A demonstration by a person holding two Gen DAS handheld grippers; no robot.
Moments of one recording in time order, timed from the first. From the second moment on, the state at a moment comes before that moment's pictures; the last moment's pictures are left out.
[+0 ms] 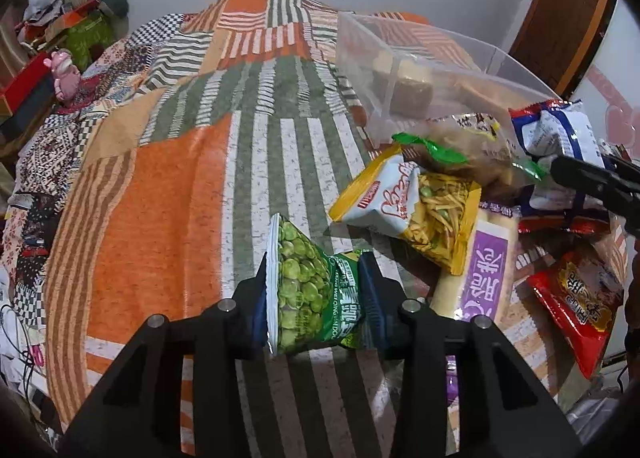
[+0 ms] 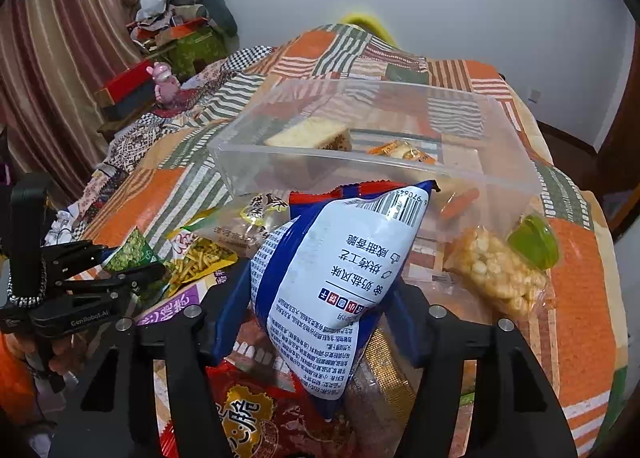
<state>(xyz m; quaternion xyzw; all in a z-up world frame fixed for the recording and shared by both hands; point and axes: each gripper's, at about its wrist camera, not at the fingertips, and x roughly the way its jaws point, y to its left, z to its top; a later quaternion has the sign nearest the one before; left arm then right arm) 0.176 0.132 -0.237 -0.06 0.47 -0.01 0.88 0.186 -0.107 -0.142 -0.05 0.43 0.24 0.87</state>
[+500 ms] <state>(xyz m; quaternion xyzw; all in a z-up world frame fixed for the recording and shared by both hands) 0.168 0.128 -0.192 -0.06 0.44 -0.01 0.90 0.176 -0.124 -0.113 -0.03 0.40 0.25 0.88</state>
